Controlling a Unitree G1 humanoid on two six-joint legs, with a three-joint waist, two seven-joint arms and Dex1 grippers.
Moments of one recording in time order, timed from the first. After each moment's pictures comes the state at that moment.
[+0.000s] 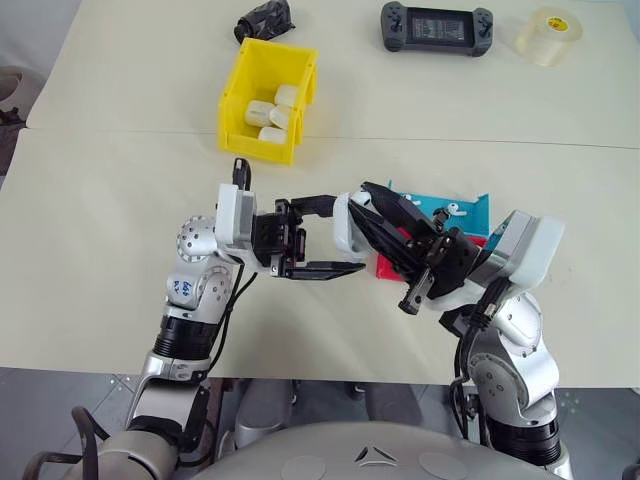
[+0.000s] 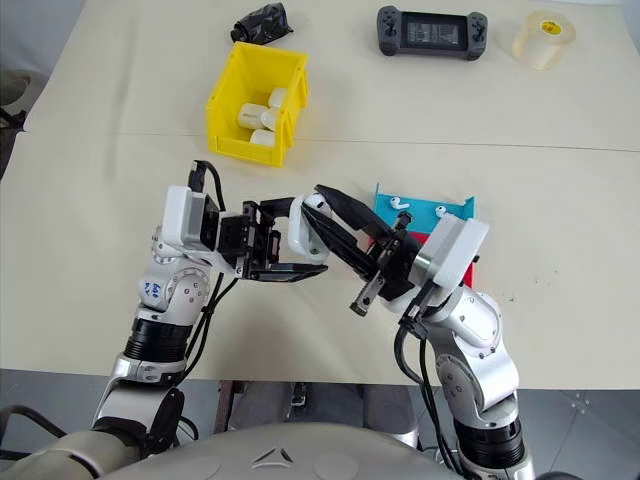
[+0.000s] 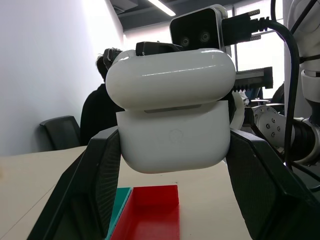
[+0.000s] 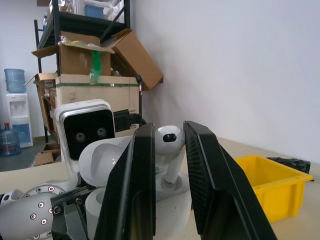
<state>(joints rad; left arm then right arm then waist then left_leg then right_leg) -0.41 0.23 -0.09 -0.02 -0.60 -0.04 -1.29 0.01 -0.24 0.14 -0.66 0.49 0.04 0.64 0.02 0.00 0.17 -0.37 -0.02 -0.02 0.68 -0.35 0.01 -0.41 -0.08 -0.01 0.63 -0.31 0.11</state>
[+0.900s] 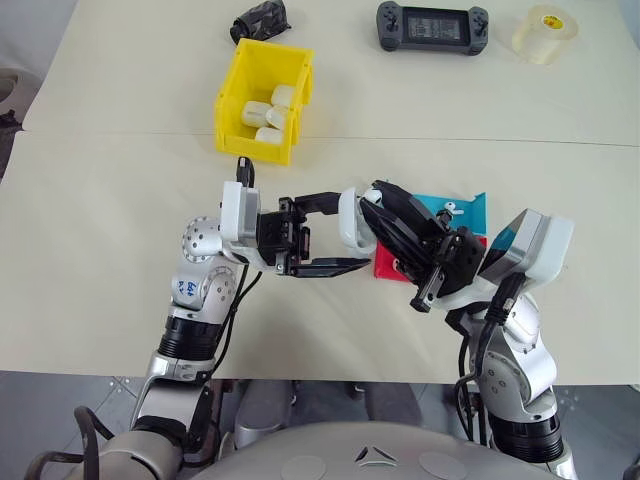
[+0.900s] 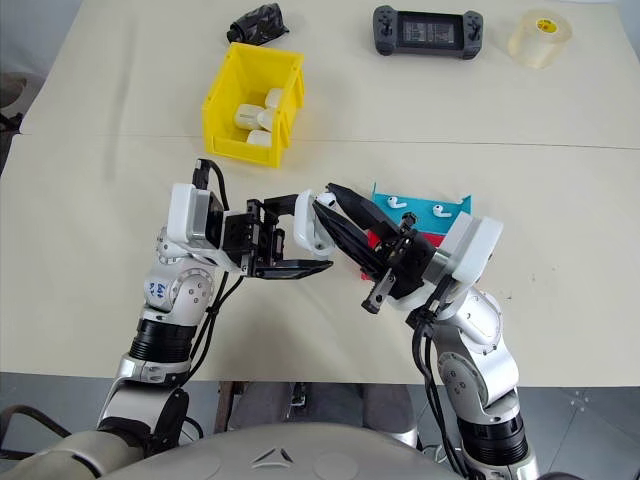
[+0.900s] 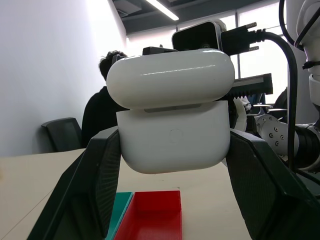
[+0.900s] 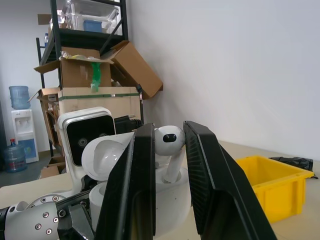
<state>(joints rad) -0.41 0.20 -0.09 -0.02 -0.59 -0.03 -1.27 0.00 -0.27 0.13 -0.61 0.59 0.02 0.66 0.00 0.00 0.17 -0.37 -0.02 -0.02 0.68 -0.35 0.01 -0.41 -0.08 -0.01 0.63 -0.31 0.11</state>
